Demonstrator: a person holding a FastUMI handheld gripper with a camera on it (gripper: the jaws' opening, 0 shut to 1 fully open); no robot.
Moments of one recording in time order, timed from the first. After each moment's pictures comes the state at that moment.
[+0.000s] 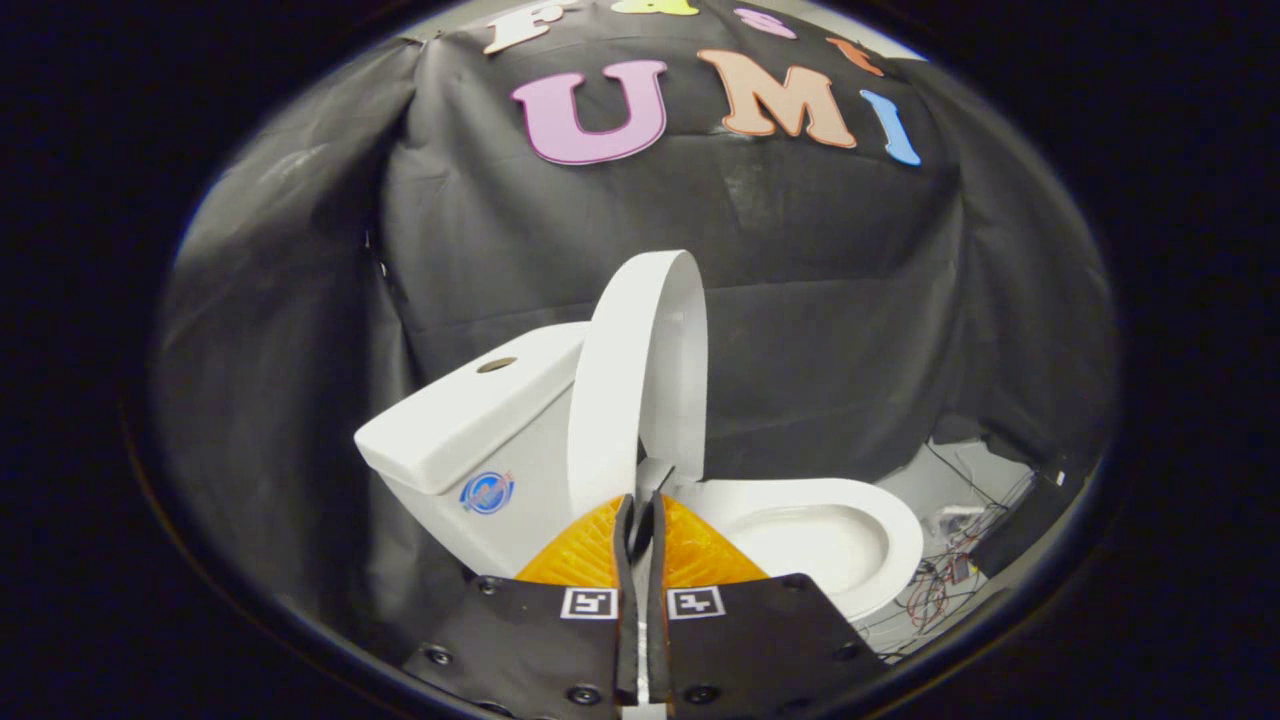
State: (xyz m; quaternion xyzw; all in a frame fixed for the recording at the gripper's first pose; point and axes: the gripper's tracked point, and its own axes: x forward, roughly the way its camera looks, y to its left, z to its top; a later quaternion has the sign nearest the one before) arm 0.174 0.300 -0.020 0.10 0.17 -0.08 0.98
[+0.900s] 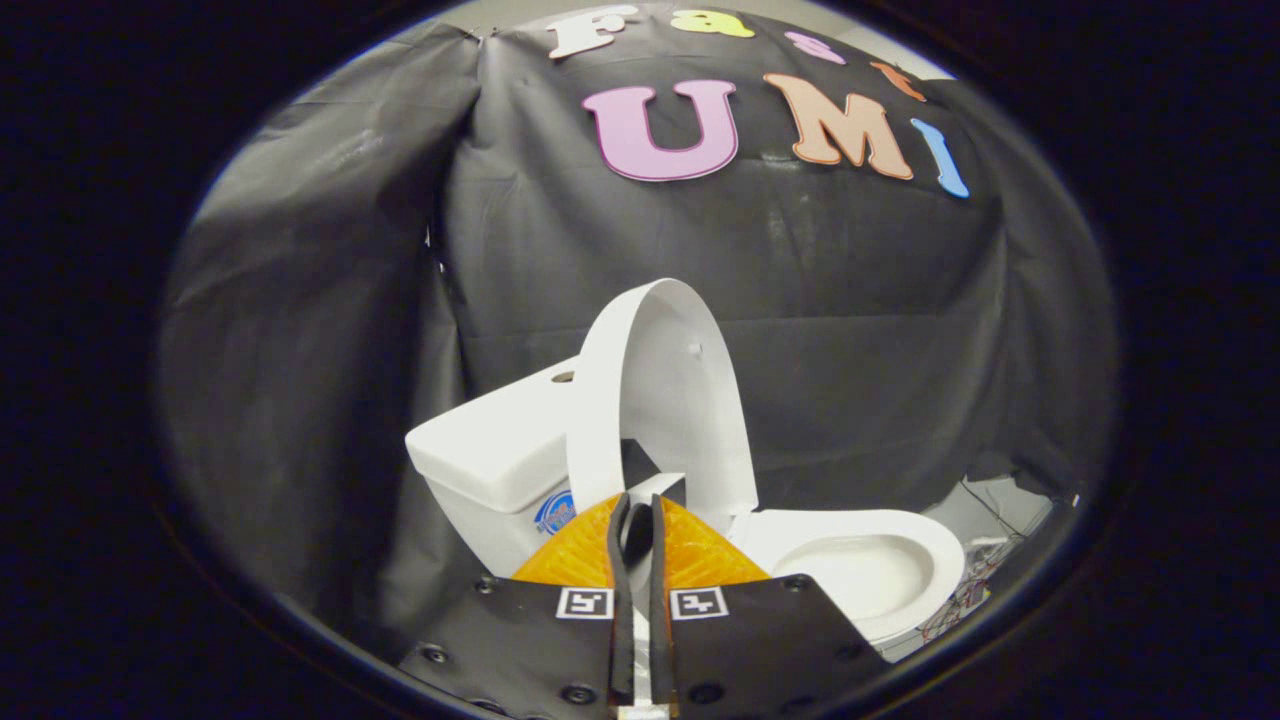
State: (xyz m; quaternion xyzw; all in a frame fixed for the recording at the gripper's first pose) arm 0.200 0.352 -0.017 0.08 0.12 -0.04 0.99
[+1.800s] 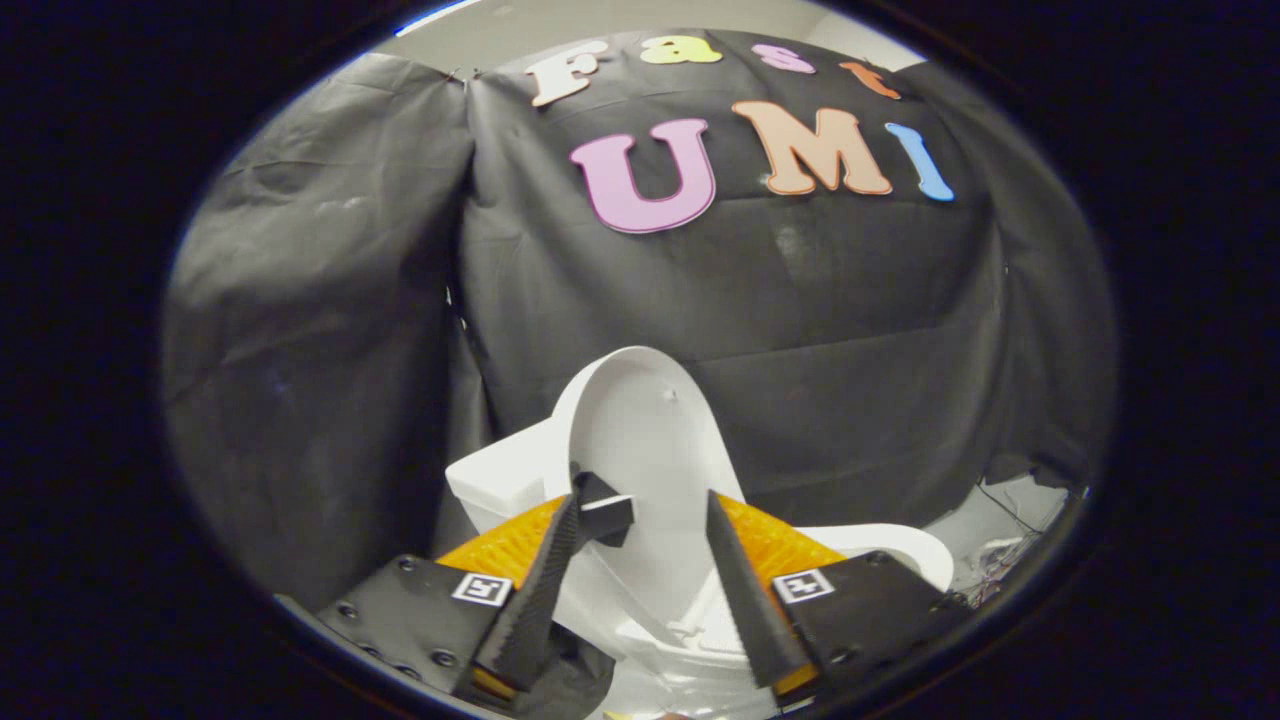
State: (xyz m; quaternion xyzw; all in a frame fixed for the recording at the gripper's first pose) arm 0.139 0.303 0.031 0.11 0.07 -0.01 0.99
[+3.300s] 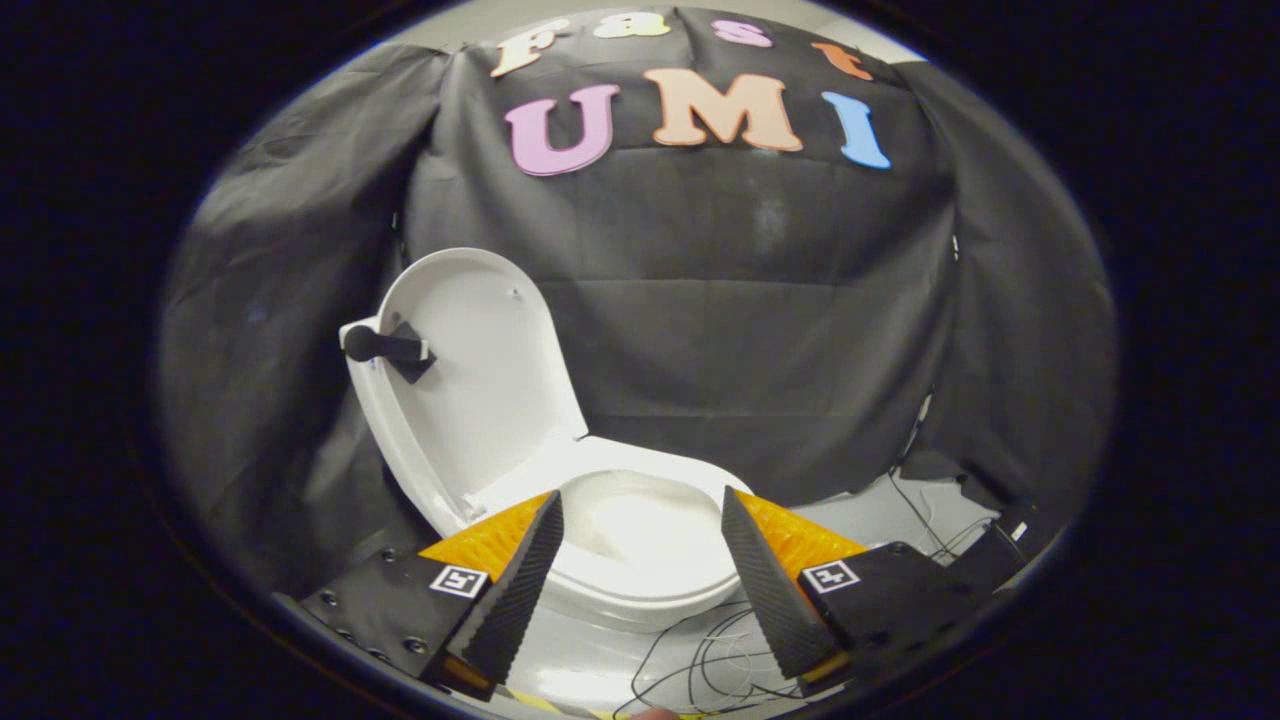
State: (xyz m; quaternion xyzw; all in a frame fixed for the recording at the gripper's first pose) arm 0.029 0.063 -0.086 0.05 0.14 -0.04 0.99
